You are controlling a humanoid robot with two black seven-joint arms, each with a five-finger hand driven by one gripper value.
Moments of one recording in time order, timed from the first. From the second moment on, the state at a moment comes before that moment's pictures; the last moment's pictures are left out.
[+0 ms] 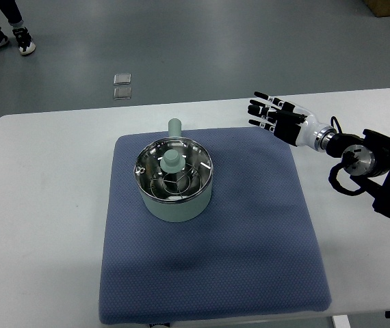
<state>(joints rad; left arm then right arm) 0.01 0.00 -0.08 -0.17 0.00 -0.02 0.09 0.86 -0.27 0.39 0.61 0.13 0.34 0.09</state>
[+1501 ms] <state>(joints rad) 0.01 0.00 -0.08 -0.17 0.00 -0.02 0.09 1.40 -0.20 0.34 0.79 -1.27 0.61 0.33</state>
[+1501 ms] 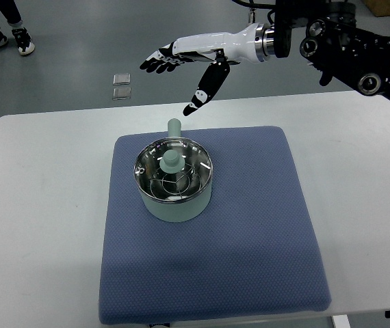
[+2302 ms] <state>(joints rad) 0.01 0.00 -0.08 -0.15 0.00 -0.02 0.09 1.48 -0.04 0.02 0.81 -1.54 0.54 0.33</state>
